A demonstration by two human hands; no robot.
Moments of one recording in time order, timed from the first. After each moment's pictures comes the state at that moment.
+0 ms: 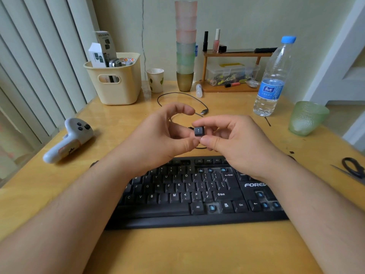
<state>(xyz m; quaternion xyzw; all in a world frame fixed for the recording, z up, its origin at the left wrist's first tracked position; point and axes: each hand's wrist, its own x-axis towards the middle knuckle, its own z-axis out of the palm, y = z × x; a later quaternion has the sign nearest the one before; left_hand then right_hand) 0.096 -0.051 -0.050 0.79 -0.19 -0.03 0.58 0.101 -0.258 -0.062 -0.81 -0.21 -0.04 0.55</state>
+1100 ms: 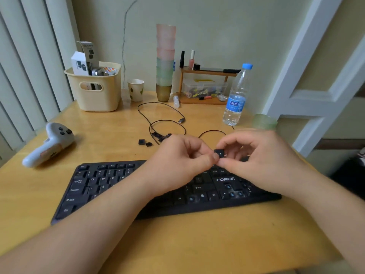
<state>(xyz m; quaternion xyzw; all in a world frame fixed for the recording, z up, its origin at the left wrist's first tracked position) 0.051 -0.099 -0.053 0.77 -0.28 -0.04 0.58 0.011 -0.307 -0.015 -0.90 -0.20 -0.15 0.36</state>
